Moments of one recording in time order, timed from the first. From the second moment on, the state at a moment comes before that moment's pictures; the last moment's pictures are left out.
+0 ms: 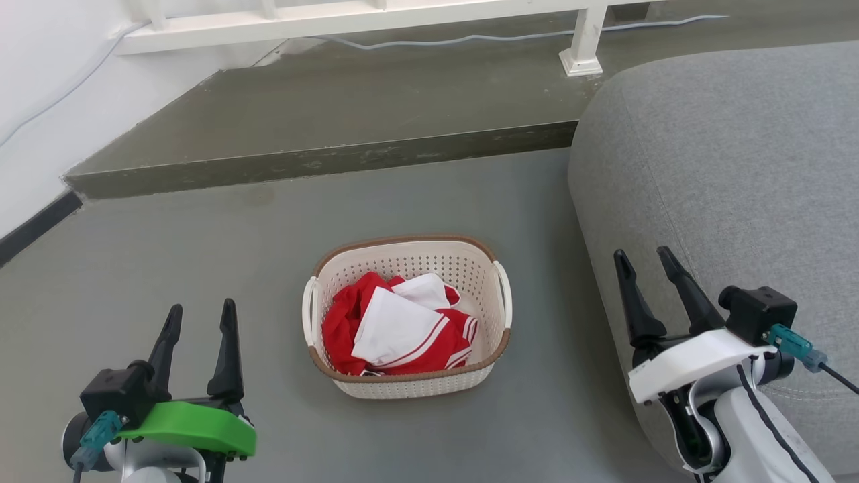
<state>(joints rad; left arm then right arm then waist) -0.03 0.05 -0.06 0.19 -0.34 -0.10 -0.26 -0.10 -0.13 0.27 0.25 0.41 0.04 -0.25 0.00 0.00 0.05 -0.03</state>
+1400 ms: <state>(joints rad) 0.00 0.03 -0.08 0.22 -0.37 -0.10 -0.25 -0.03 -0.09 0.23 0.28 0.40 0.07 -0.25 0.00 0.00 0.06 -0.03</state>
